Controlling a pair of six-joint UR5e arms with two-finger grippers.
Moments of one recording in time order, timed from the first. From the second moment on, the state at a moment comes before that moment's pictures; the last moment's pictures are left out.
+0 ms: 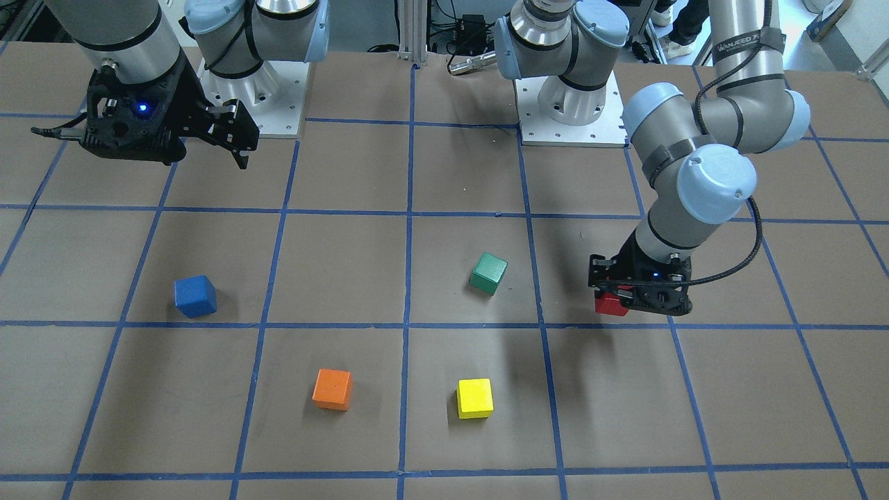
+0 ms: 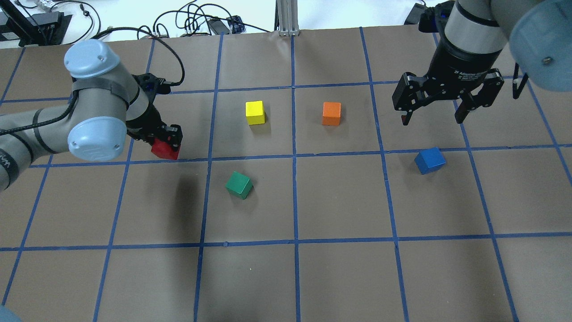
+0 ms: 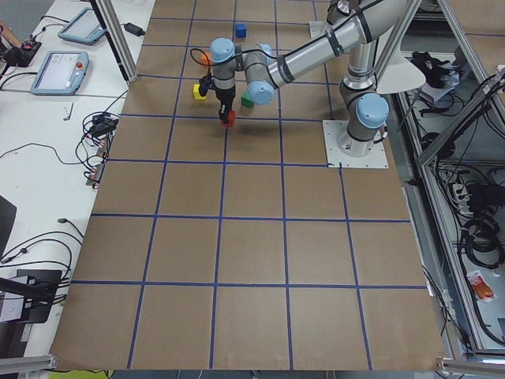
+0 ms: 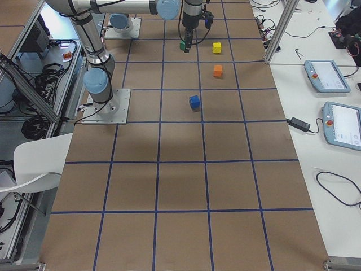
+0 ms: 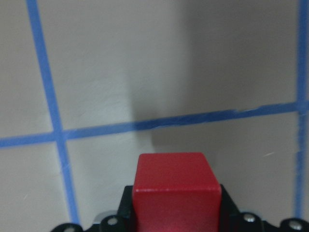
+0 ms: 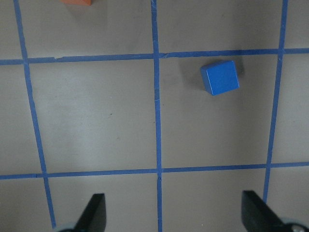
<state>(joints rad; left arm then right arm) -1.49 -1.81 -1.86 -1.02 1.57 0.27 1.56 -1.59 1.59 -1.48 -1.59 0.02</state>
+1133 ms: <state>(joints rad) -1.95 -2.06 -1.71 -0.88 1.52 -0.20 1.56 -1.59 1.59 -1.48 -1.59 0.02</state>
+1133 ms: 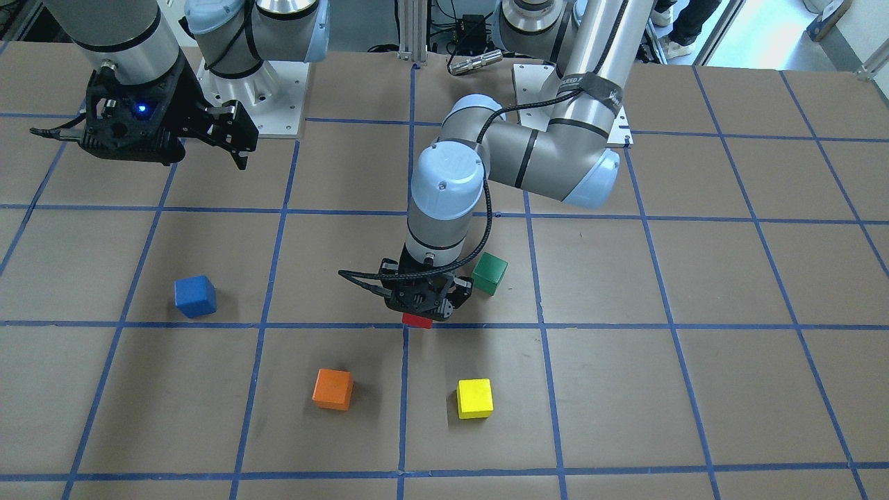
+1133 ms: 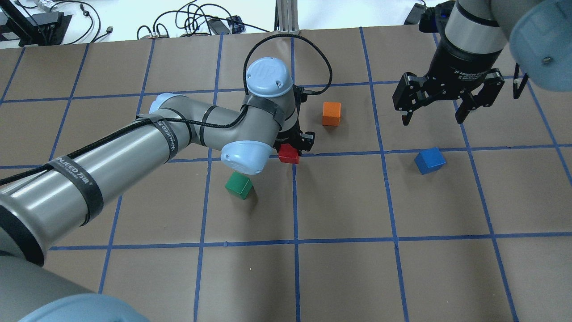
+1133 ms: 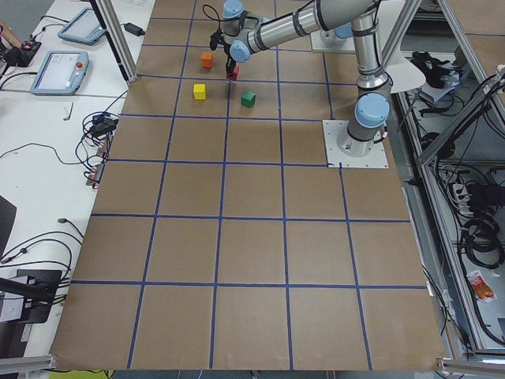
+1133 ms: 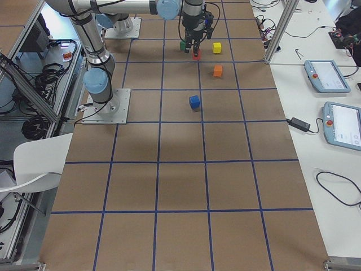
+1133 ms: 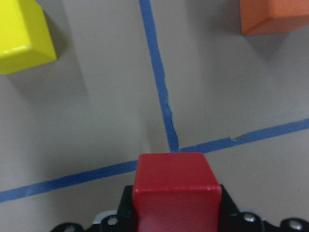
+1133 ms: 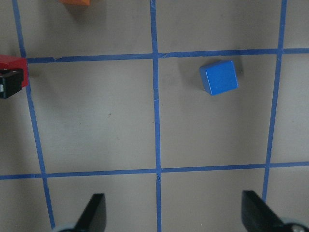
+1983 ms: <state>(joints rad) -1.89 -2.00 -1.68 -0.98 1.57 -0.25 1.56 -1.59 1.59 -1.48 -1.59 0.02</state>
